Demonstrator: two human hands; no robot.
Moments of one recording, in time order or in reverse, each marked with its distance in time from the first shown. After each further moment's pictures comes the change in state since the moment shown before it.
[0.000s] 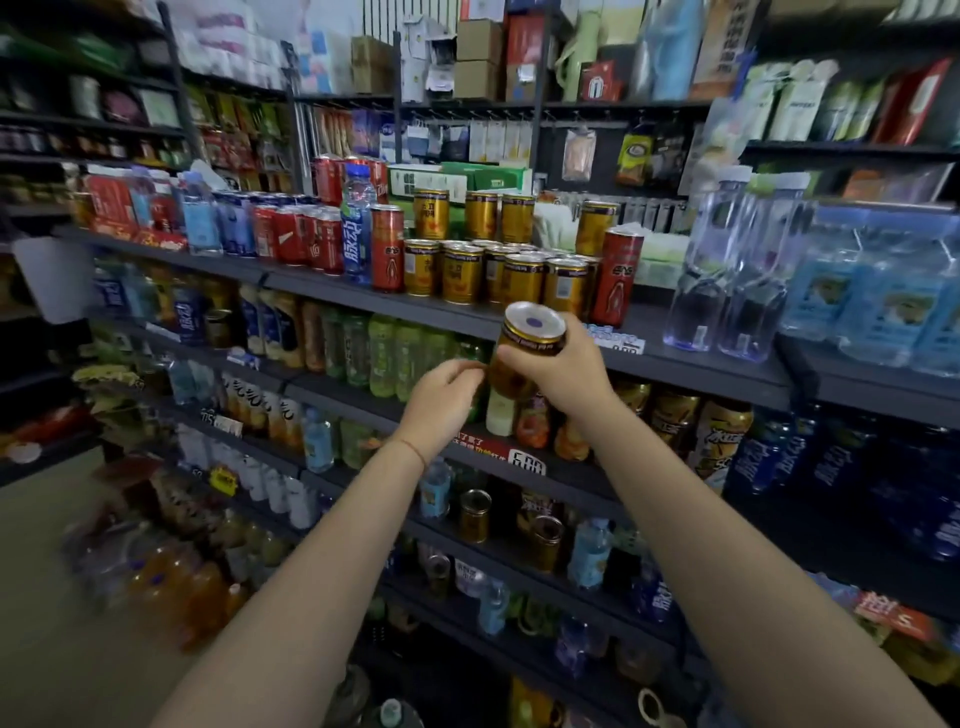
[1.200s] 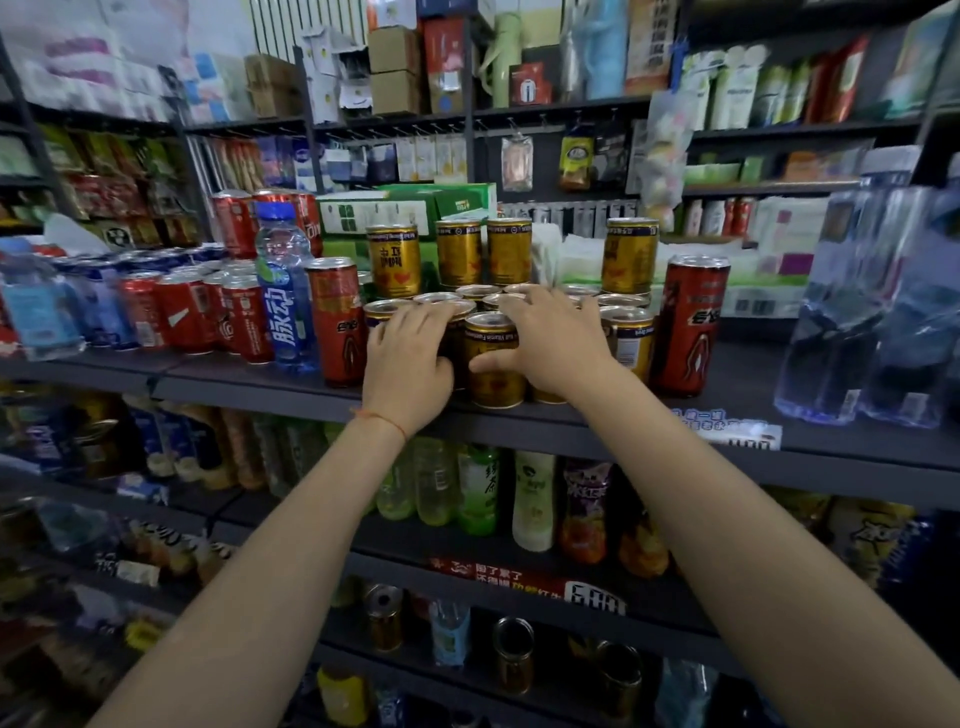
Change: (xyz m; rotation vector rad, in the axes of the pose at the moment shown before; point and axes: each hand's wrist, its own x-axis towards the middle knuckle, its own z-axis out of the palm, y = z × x) left_hand 0.291 -0.029 -0.045 0.824 0.151 0.750; right_hand 0.228 0.014 0.072 -1.189 -0.004 -0.153
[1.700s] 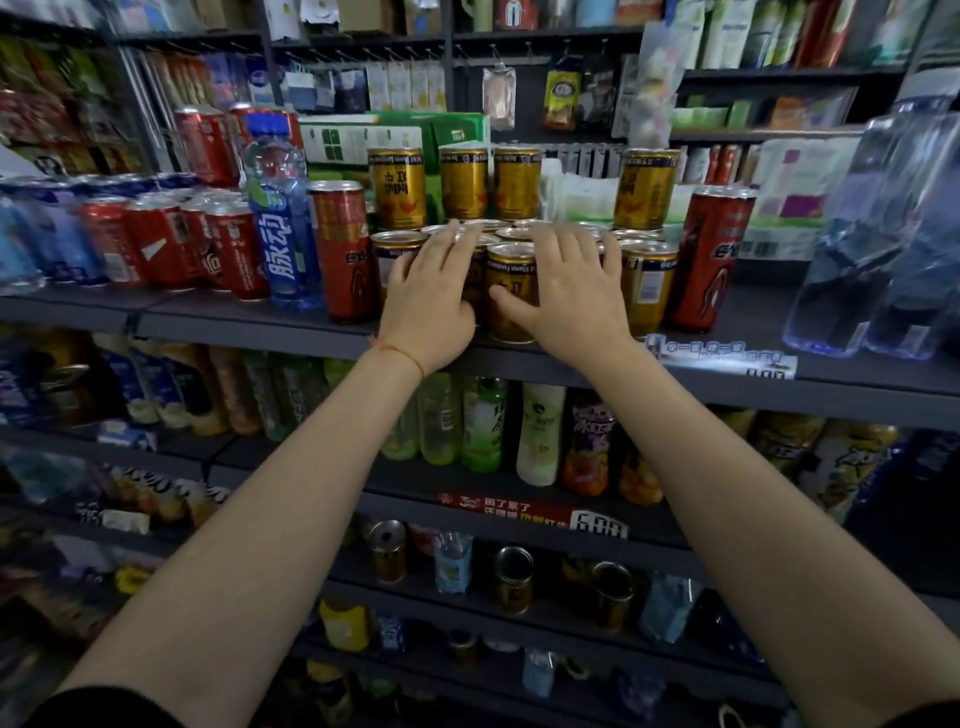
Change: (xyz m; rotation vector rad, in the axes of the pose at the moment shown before) left_hand -0.005 -0.006 -0.002 -0.071 -0.138 0.053; right_hand -0.024 -0.016 0.038 -0.006 0.390 0.038
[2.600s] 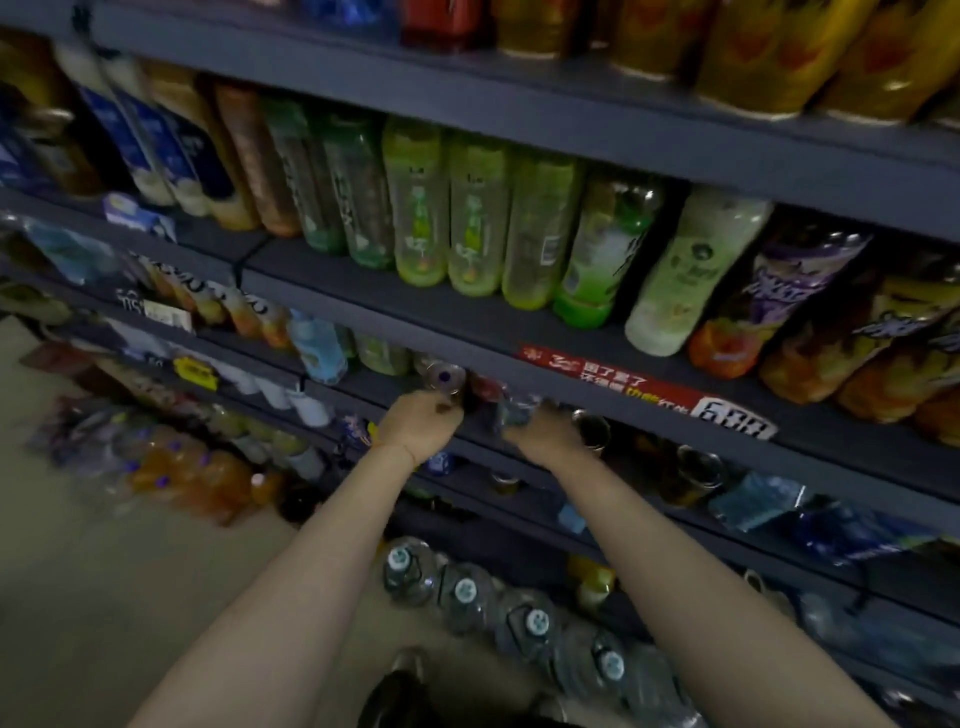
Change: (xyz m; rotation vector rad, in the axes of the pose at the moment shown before) left_hand -0.256 -0.117 0.171 -0.410 -0.718 -0.883; right_hand -0.241 -0.100 0.221 0.486 -1.315 0.593
